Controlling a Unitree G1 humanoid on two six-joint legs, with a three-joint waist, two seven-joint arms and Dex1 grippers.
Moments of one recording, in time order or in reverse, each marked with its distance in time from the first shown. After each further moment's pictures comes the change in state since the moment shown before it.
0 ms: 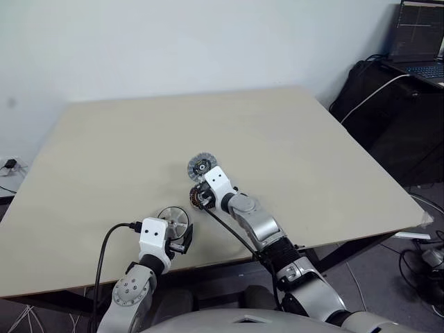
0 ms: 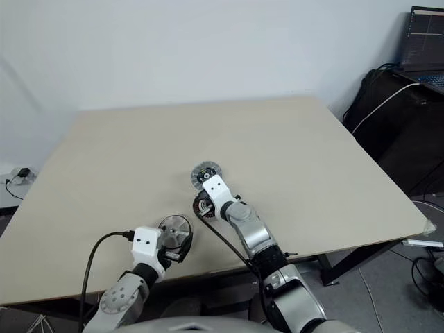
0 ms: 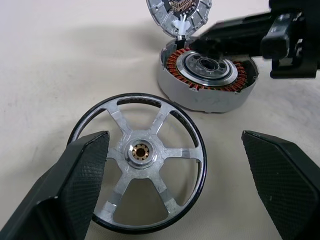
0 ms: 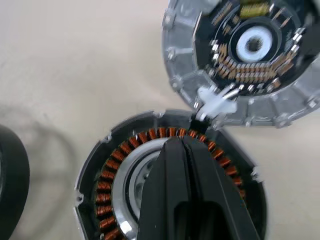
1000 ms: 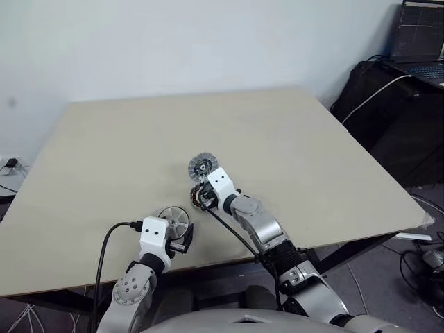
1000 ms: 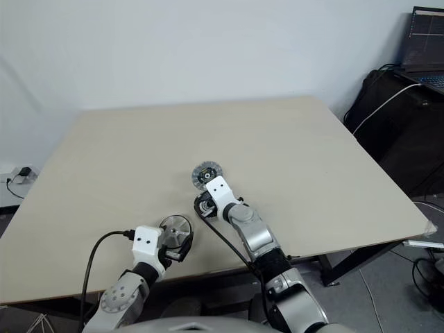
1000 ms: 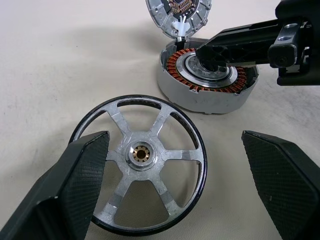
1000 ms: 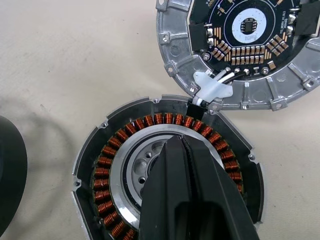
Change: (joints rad) left arm -0.004 0.001 0.000 -0.004 0.000 0.004 -0.003; right arm 0.030 -0.008 0.000 -0.035 0.003 0.040 -0.007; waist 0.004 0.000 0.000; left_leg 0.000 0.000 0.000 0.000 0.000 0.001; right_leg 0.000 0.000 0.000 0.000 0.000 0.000
